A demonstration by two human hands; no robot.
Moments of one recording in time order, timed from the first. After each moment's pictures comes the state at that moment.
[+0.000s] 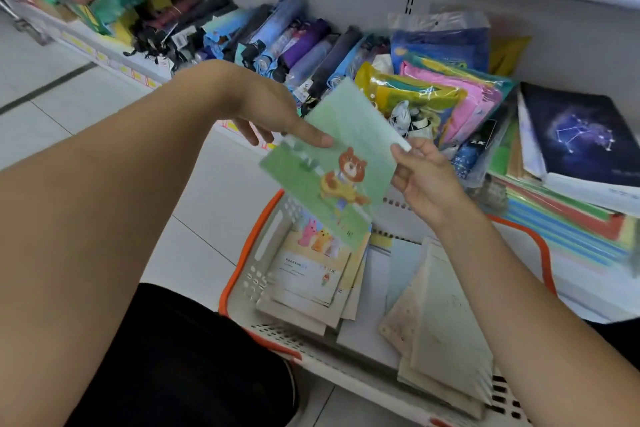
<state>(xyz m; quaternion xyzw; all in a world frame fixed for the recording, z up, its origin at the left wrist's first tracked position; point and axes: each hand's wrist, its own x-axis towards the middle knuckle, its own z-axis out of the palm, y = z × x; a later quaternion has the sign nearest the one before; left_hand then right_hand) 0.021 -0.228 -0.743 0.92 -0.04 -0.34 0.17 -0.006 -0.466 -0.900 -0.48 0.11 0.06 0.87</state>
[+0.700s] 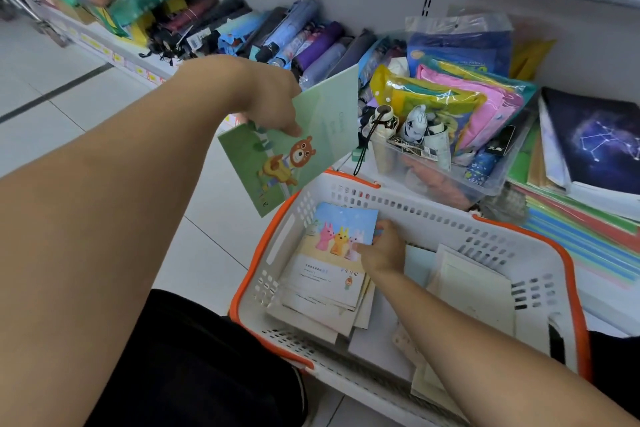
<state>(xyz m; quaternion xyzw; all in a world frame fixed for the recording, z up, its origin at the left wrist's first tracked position) 0.026 -0.214 -0.734 0.97 -0.08 -0.23 0.01 -0.047 -0.395 -1.049 -0.85 0.23 0.06 0.47</state>
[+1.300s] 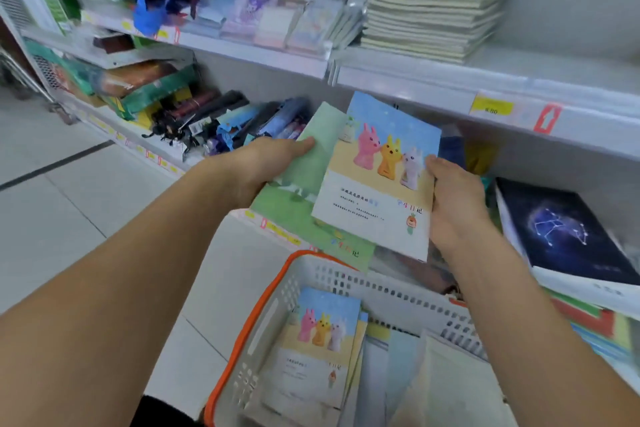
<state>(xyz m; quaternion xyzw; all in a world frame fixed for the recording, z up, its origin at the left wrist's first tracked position) 0.020 -0.231 -0.708 0.73 0.10 -0.17 0.65 0.014 -0.461 -0.763 -0.55 0.15 -0.09 0.81</state>
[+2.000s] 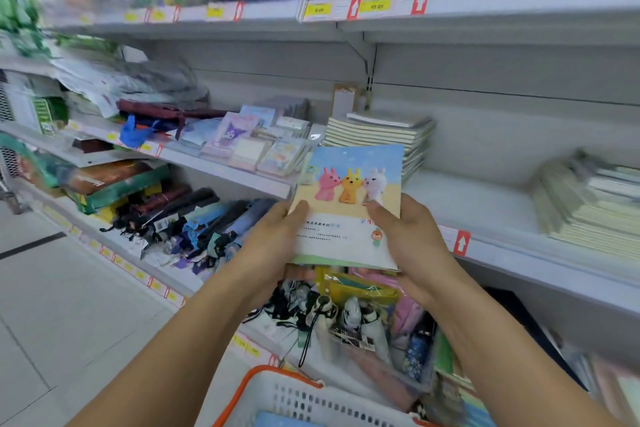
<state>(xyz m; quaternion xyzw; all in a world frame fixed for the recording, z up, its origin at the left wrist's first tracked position) 0.010 -0.290 -0.655 0.67 -0.03 -0.04 0.74 -0.002 -0.467 -0.644 -0.66 -0.02 -0.08 0.75</state>
